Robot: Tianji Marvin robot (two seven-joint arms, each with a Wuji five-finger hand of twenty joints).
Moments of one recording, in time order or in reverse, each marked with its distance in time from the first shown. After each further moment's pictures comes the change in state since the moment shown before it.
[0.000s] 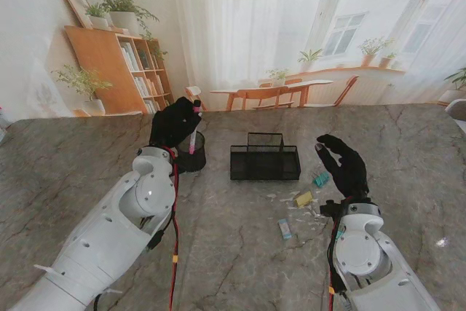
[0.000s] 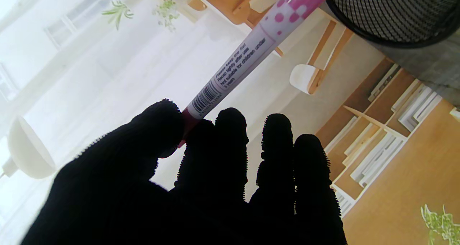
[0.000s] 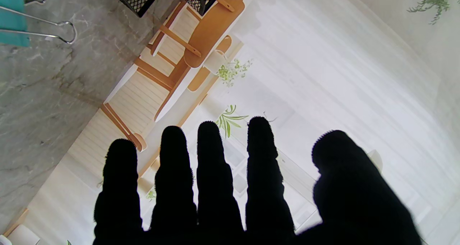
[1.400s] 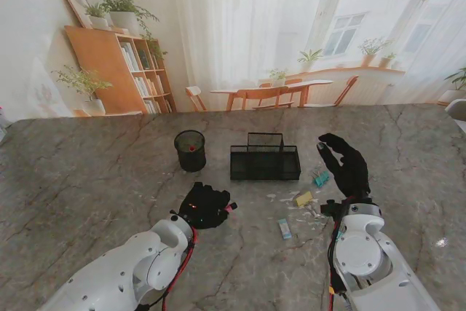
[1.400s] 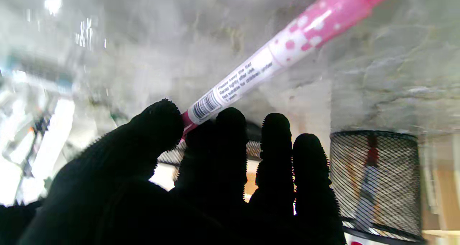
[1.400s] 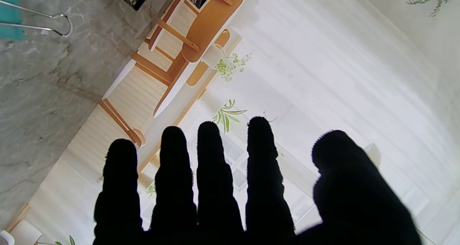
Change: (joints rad) left arm 0.129 0.160 0.290 -0.041 0.472 -0.025 -0.269; right arm -0.007 -0.002 0.003 -0.011 0.005 0.000 -0.017; left_hand 0.000 0.000 -0.002 0.001 0.003 0.000 0.000 0.000 0.002 0.000 0.000 -0.018 0.000 -0.010 0.026 -0.018 0.002 0.000 0.018 -0.037; right_hand 0.000 0.000 0.000 0.000 0.000 0.000 0.000 0.000 -0.003 0.000 0.000 0.000 -0.003 0.000 -0.001 0.000 0.000 0.000 0.000 0.000
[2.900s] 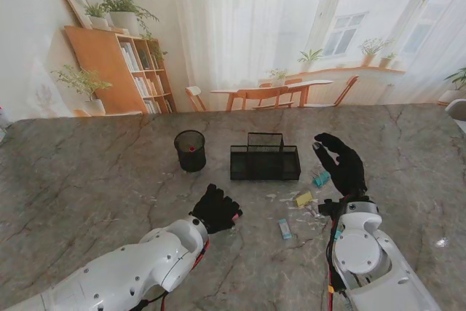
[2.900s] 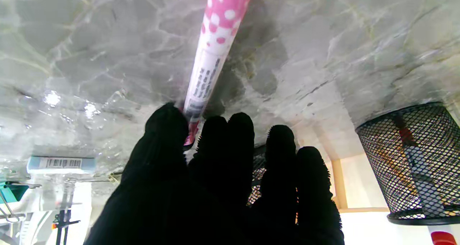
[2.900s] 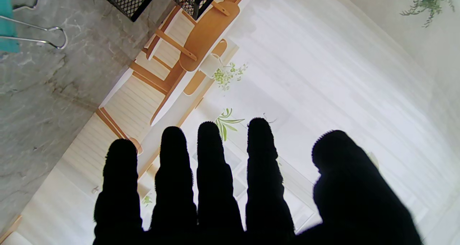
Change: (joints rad) left arm -0.177 0.045 0.272 -0.049 0.178 0.162 -0.237; right arm 0.013 0.006 -0.011 0.007 0.003 -0.002 0.030; left_hand 0.357 0.180 -0.593 -0.071 0.018 0.092 -0.408 -0.266 -0.141 0.124 -0.029 -0.195 -0.127 0.073 0.016 -0.010 -0.146 0.031 -0.052 0.002; right_hand 0.000 0.000 0.000 0.000 -0.012 0.001 -0.001 0.000 -0.001 0.000 0.000 0.000 0.000 0.000 -0.002 -0.003 0.000 0.000 -0.005 0.000
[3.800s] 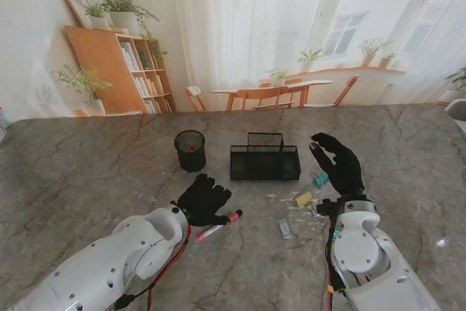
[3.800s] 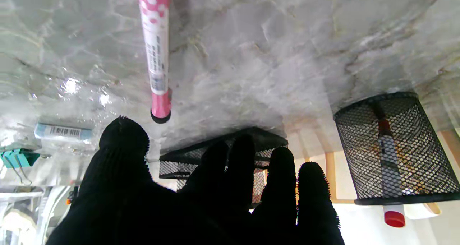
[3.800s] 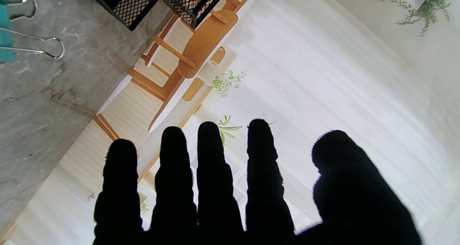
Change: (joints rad) left arm 0.137 0.031 -0.276 -0.076 0.048 -0.242 -0.044; right arm 0.008 0.004 -0.011 0.002 -0.001 0.004 0.020; left_hand -0.315 0.122 -0.023 0.009 -0.114 0.011 -0.489 -0.332 -0.202 0.014 -0.445 -0.240 -0.147 -0.040 -0.373 -0.172 -0.002 -0.045 -0.611 -0.015; right_hand 0.000 0.000 0.000 0.000 -0.012 0.001 -0.002 0.000 0.000 0.000 0.000 0.000 0.000 0.000 0.000 0.000 0.000 0.000 -0.001 0.000
